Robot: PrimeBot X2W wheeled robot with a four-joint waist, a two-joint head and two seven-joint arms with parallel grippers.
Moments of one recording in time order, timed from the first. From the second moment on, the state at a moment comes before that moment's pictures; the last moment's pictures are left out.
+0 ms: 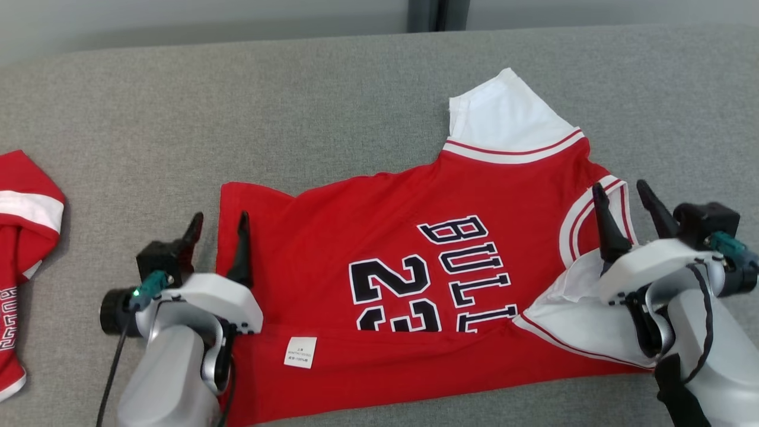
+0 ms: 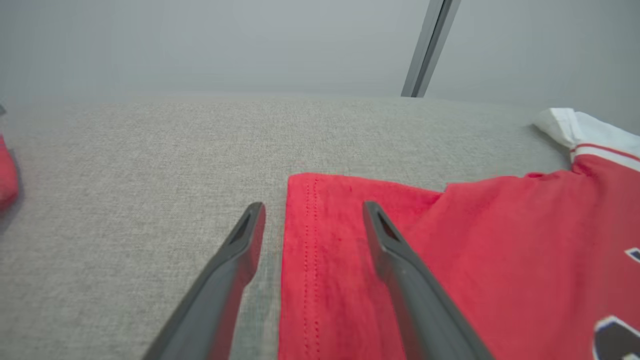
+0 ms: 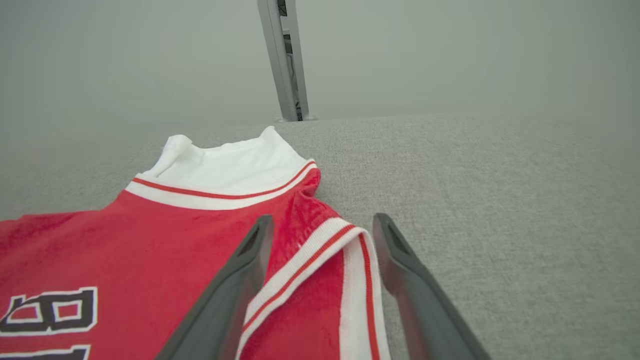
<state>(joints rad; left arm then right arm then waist) -0.41 0.05 -0.14 0.67 -0.26 0.02 -0.26 -0.52 -0.14 0.11 0.75 0.28 0.13 -0.26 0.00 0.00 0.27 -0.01</state>
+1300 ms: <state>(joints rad) -0.78 0.05 -0.35 0.86 -0.33 -0.01 -0.26 -1.10 -0.27 0.36 1.06 0.43 0.13 0.03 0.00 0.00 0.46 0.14</state>
